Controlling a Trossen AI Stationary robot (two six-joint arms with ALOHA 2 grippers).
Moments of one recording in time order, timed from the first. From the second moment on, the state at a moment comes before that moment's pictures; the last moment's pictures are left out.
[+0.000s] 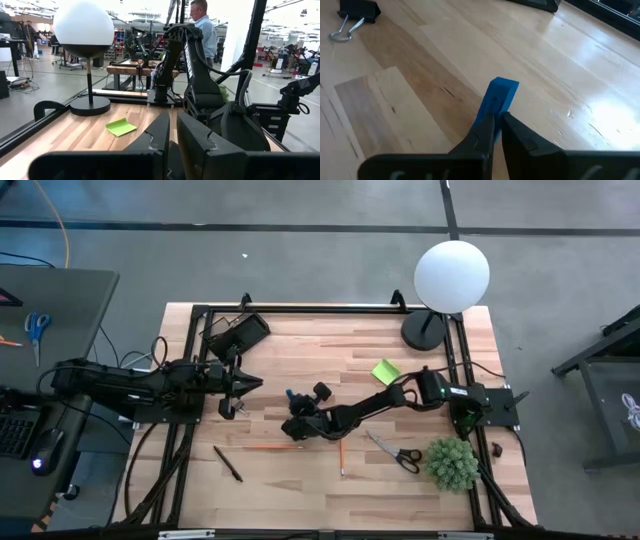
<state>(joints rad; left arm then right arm) 0.11 0.48 0.08 0.49 -0.02 -0.06 0.20 2.39 1.57 0.00 0.80 0.49</state>
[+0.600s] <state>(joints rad) 0.11 0.48 0.08 0.47 -0.02 -0.05 0.25 2.27 1.57 -0.11 0.89 0.42</state>
